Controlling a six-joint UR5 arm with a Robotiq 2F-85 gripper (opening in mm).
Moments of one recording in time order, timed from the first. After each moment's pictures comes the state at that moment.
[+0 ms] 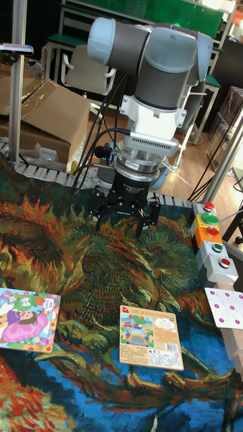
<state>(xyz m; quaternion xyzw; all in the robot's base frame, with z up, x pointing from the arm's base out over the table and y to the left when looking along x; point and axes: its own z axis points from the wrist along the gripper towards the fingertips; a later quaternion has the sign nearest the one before) 0.544 0.002 0.190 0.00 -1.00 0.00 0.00</state>
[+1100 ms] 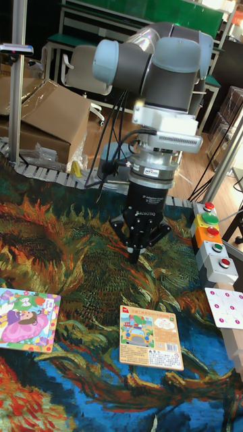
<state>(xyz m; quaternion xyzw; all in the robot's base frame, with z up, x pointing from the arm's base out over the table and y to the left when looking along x) 0.615 0.043 0.190 0.12 -0.98 -0.02 -0.13</state>
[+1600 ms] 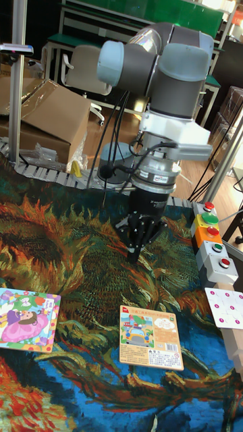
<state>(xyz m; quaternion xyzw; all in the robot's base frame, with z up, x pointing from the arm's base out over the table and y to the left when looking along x) 0.593 0.041 0.184 0.31 -0.95 0.02 -0.08</state>
